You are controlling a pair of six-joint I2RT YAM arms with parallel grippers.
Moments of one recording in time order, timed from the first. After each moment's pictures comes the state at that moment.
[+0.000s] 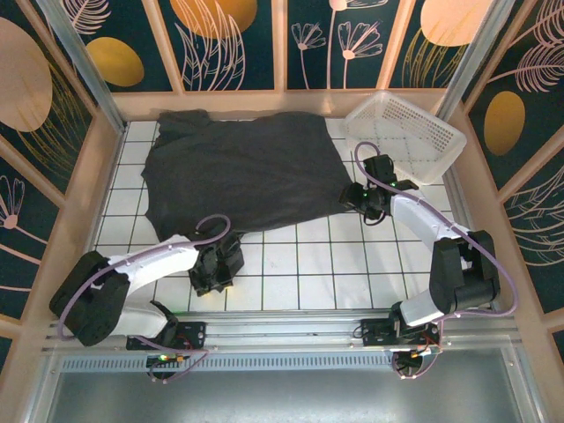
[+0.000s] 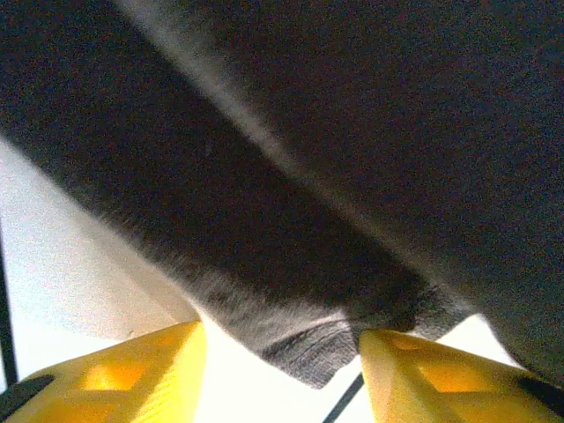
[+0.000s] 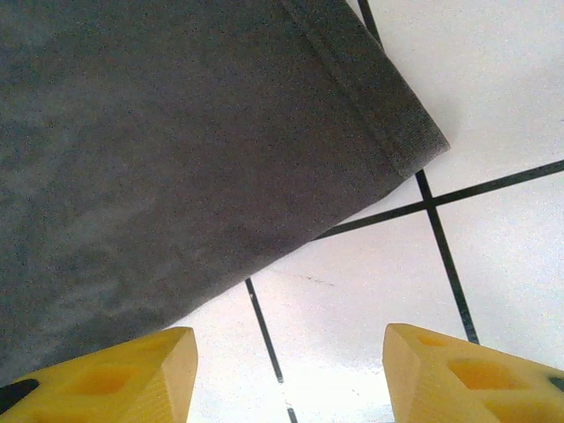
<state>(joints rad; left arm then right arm) -0.68 1.38 0.64 -0.87 0.09 -1.04 0.26 1.48 0.97 -0.54 -0.15 0.64</state>
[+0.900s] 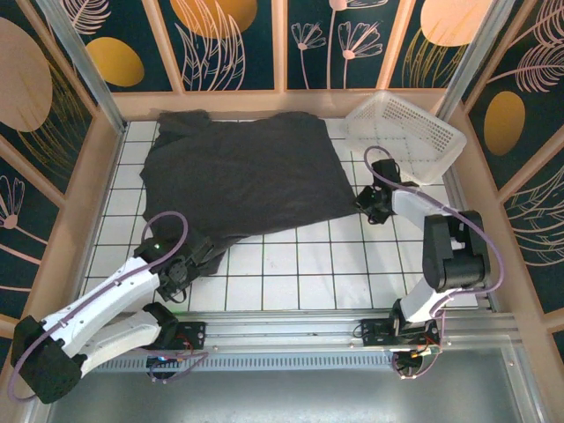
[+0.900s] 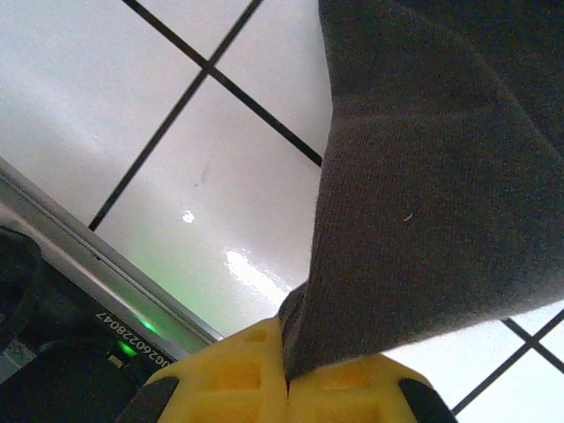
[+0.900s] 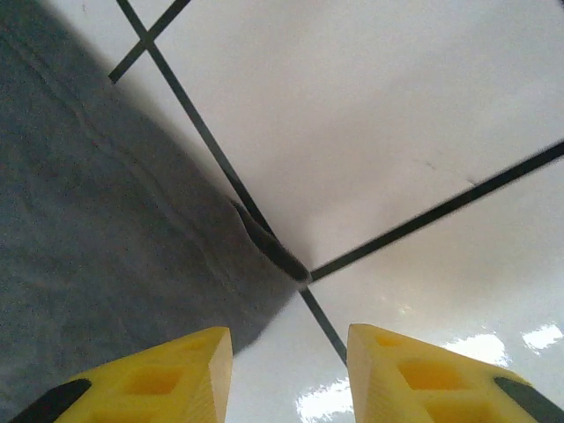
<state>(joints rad) -0.68 0.94 0.70 -1.32 -0.29 -1.40 0.16 1.64 0.95 -0.45 -0.10 0.76</state>
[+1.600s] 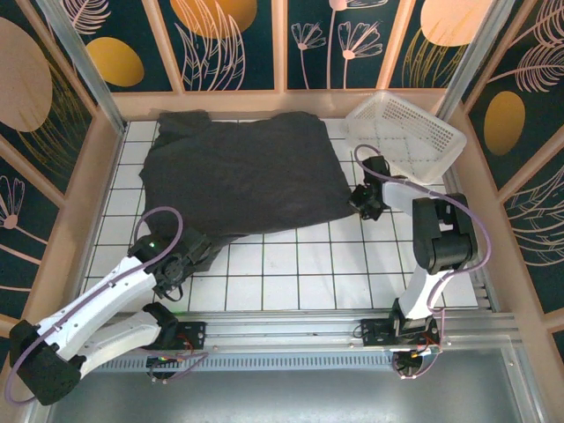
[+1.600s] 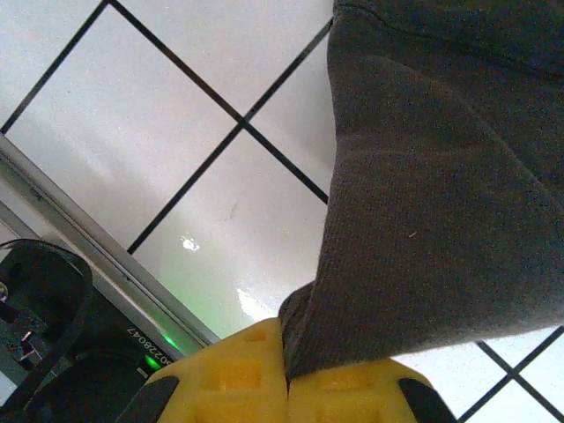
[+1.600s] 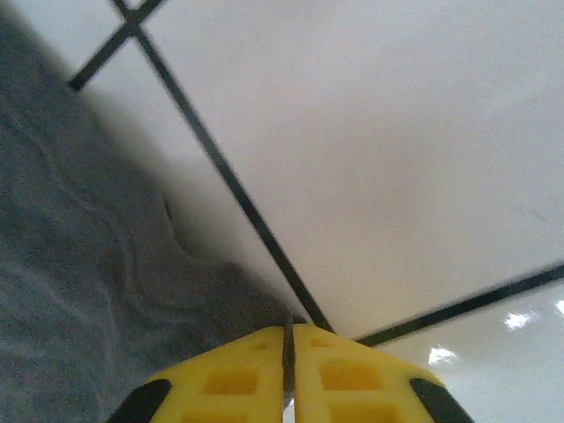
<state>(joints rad) -0.68 0.91 0.75 -1.39 -0.37 -1.45 0.20 1.79 1.04 -0.45 -0.09 0.75</state>
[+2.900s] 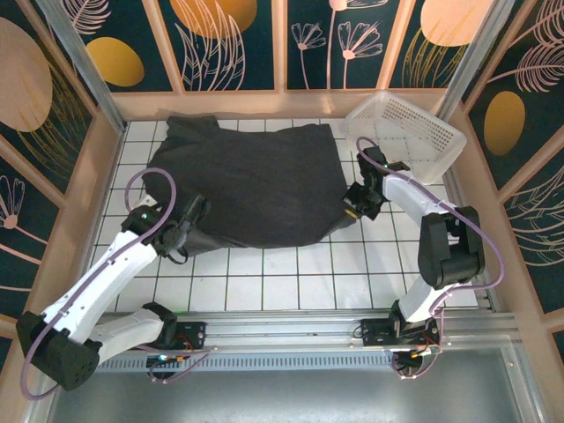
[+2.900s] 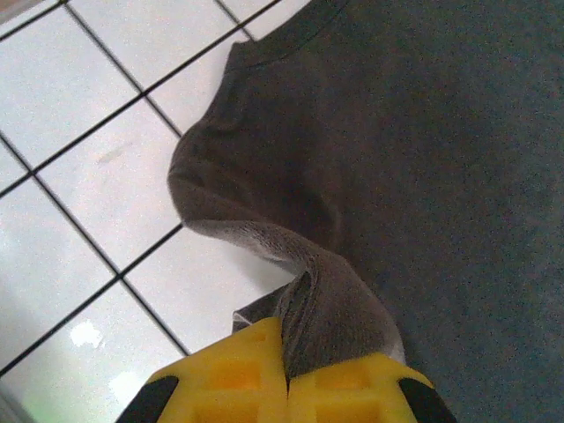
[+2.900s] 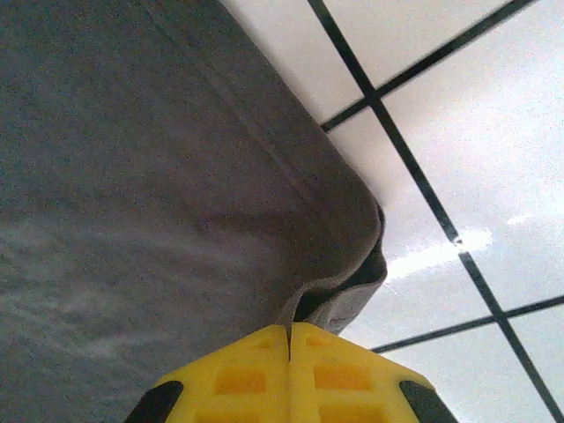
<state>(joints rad) -0.51 1.10 1.02 -1.18 -0.56 -1.32 0.25 1.68 1.19 -0.82 -0.18 0.85</state>
